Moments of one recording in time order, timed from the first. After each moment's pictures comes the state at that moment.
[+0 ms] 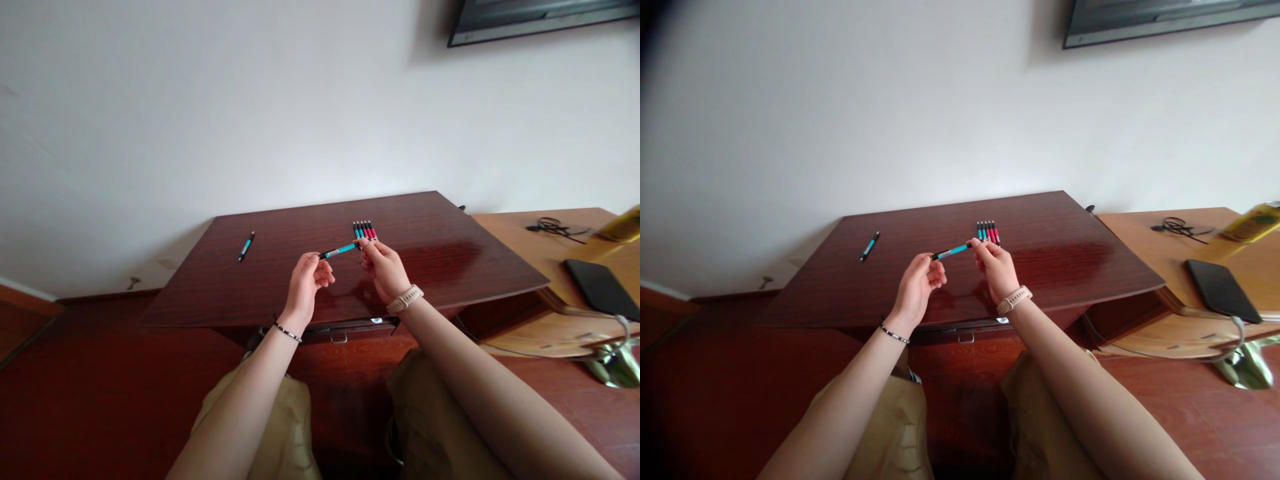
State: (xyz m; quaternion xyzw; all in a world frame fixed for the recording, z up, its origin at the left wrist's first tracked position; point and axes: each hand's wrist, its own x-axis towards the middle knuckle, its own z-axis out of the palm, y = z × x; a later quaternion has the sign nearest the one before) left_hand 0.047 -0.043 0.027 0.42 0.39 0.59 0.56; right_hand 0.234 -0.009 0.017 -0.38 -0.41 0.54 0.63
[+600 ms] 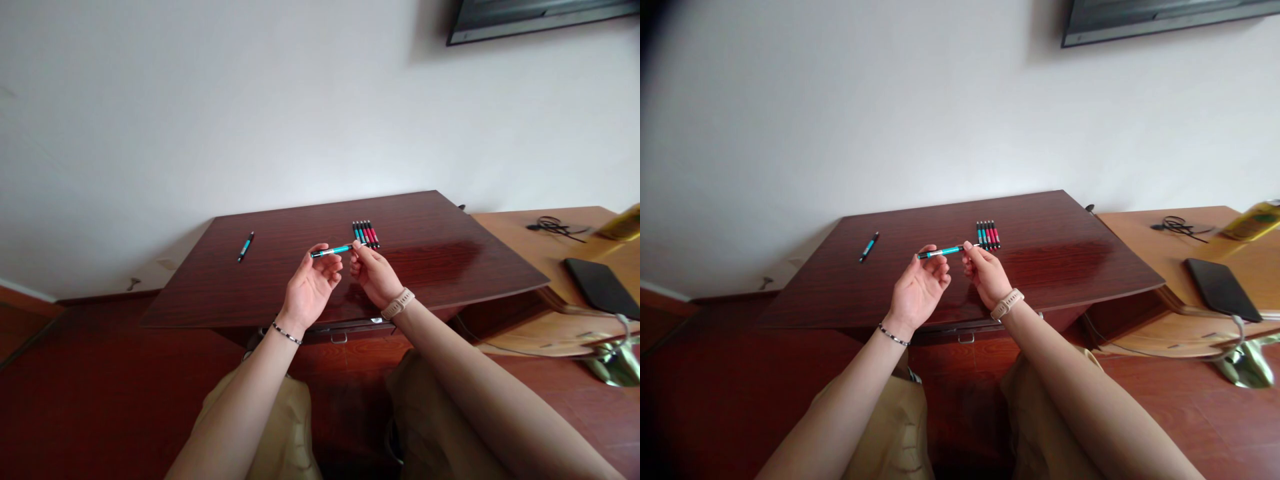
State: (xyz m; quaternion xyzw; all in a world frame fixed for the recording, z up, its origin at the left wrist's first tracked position) left_hand 0.053 -0.053 0.041 0.36 0.28 0.59 0.67; right_hand 0.218 -0.020 0.023 -0.31 -0.34 0.66 0.60
